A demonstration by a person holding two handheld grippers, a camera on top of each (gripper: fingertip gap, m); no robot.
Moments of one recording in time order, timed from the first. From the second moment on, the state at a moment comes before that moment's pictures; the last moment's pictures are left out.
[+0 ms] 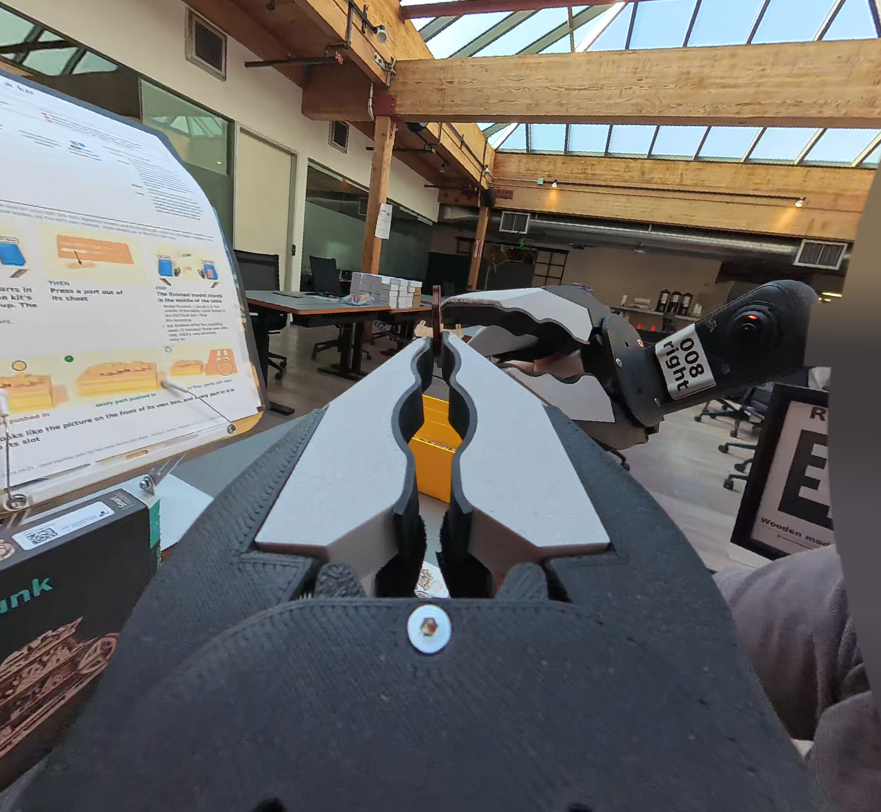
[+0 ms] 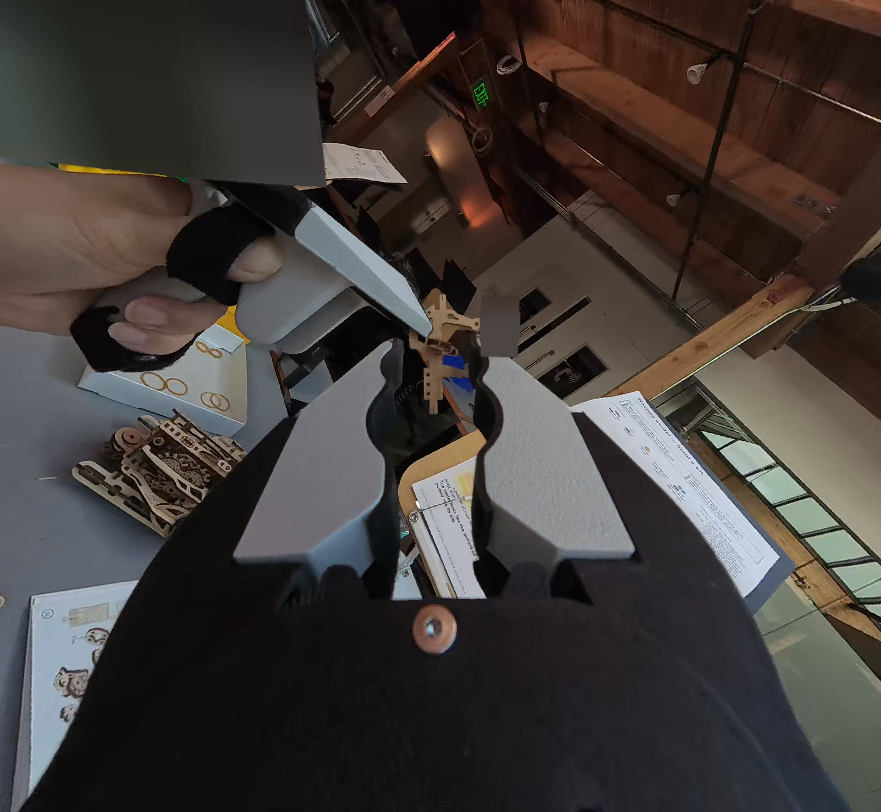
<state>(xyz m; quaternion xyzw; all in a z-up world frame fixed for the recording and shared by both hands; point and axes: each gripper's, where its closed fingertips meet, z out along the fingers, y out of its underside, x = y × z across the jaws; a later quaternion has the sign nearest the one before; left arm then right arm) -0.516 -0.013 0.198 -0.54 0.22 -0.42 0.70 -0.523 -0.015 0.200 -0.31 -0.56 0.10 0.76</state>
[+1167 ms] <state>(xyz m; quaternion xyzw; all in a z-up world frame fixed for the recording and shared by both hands) -0.515 -0.015 0.196 -0.55 0.23 -0.42 0.69 -0.526 -0.009 0.195 -0.29 -0.55 0.02 0.78</state>
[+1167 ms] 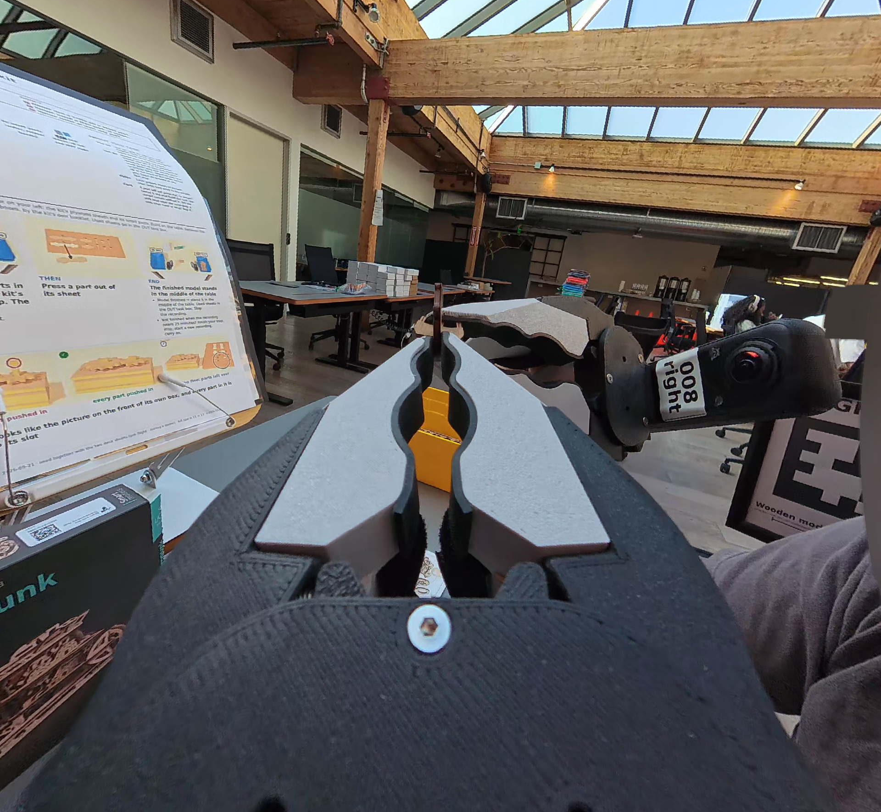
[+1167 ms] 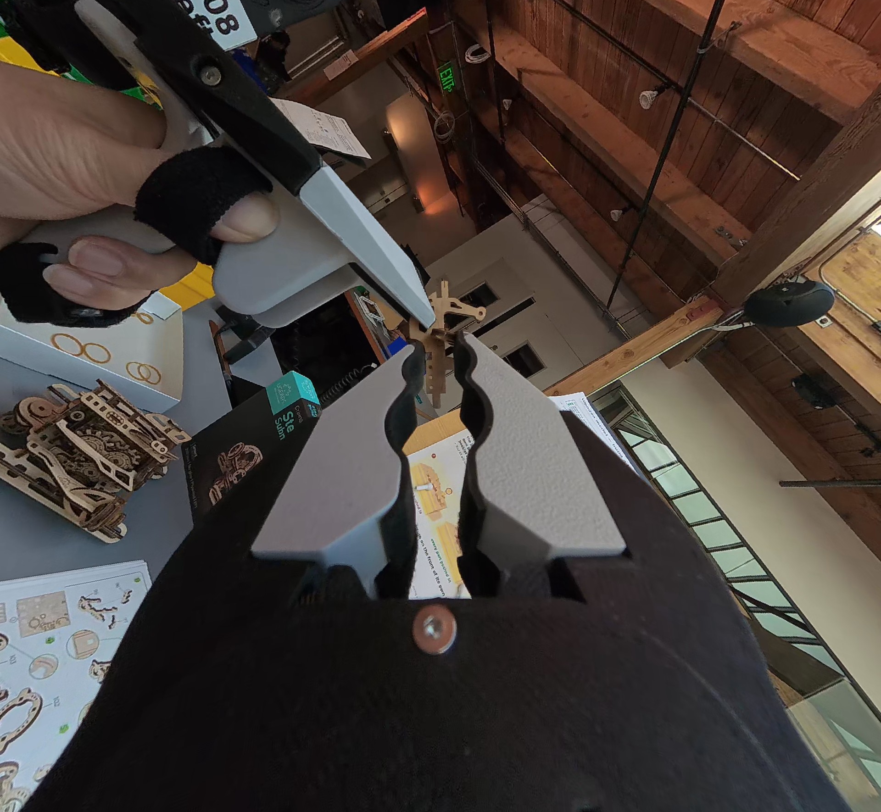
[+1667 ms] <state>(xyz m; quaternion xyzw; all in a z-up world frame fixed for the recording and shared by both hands) -0.520 -0.006 0.173 -0.61 0.26 -0.46 0.59 -0.516 -0.012 0.178 -0.29 -0.62 0.07 0.72</state>
